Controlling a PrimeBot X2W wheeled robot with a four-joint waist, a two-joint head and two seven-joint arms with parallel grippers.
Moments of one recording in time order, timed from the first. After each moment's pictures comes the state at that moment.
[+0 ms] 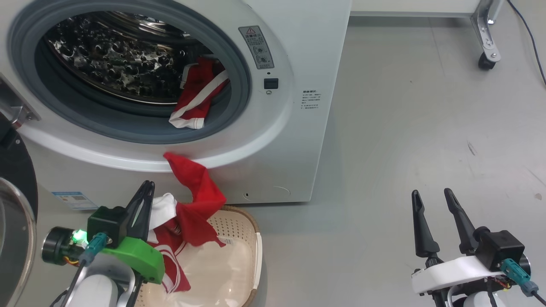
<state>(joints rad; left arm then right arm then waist) -0.17 0.13 -0.18 0.25 -0.20 -0.09 -0.12 0.07 -0.06 0.12 0.08 0.31 0.12 -0.25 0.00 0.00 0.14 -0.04</state>
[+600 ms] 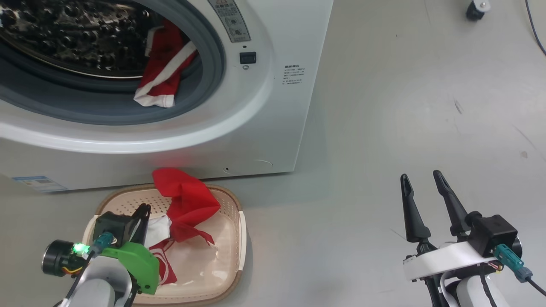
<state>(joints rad) -0.20 0.14 -0.20 0.44 -0.20 -0.09 -0.06 0.01 -0.06 0.15 0.07 0.30 0.12 -0.25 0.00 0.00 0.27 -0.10</state>
